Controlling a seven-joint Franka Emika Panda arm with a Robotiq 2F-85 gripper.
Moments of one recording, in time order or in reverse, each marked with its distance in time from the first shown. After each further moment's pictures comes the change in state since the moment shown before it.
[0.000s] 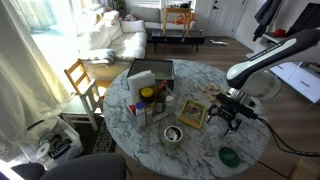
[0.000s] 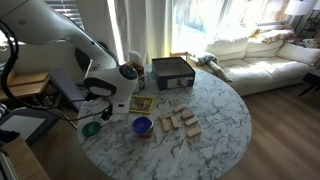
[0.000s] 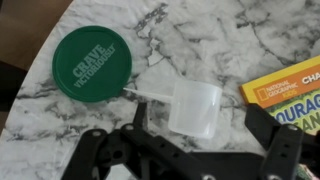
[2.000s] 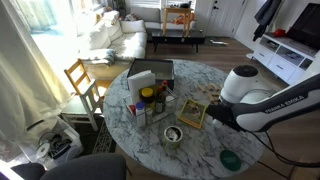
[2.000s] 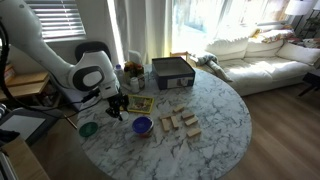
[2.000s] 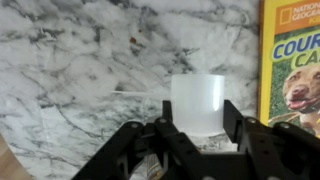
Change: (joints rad) arm 0.645 -0.026 -0.506 -0.142 -0.902 0.449 0.824
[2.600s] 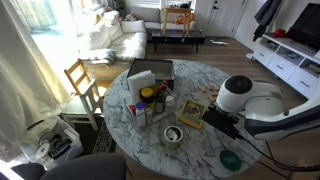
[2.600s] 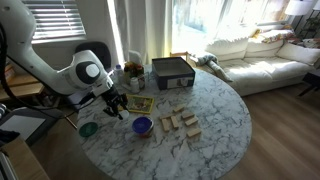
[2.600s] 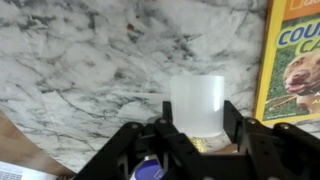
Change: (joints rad) arm 0.148 0.010 -0.118 0.001 -0.503 -0.033 0.516
